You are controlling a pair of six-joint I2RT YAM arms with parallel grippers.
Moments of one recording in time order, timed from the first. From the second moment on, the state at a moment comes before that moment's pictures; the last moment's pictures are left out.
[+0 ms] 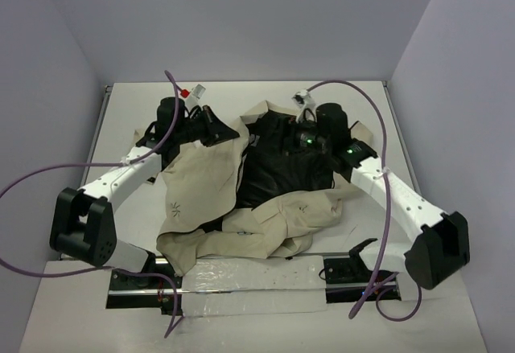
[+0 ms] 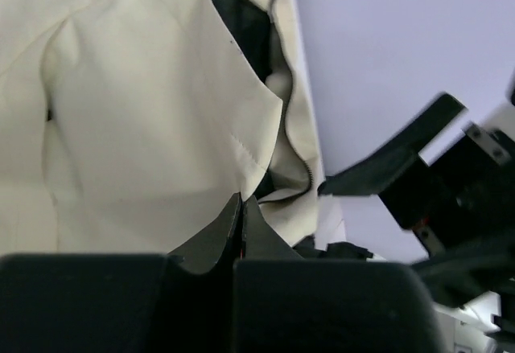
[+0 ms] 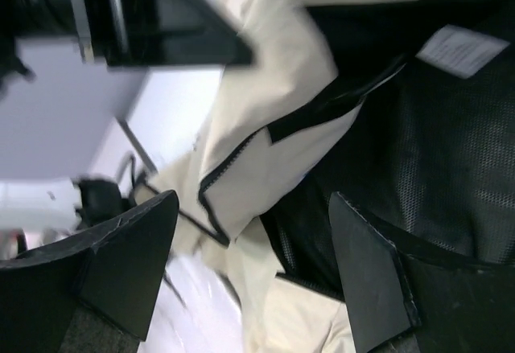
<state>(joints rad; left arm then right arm) -0.39 1.45 1.02 0.06 0.58 -0.86 0.47 1.23 1.00 -0.16 -0.53 0.52</state>
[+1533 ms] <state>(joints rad) -0.38 1.34 0.93 0.29 0.71 -0.99 0.42 1.72 0.69 1.26 -0.77 1.74</state>
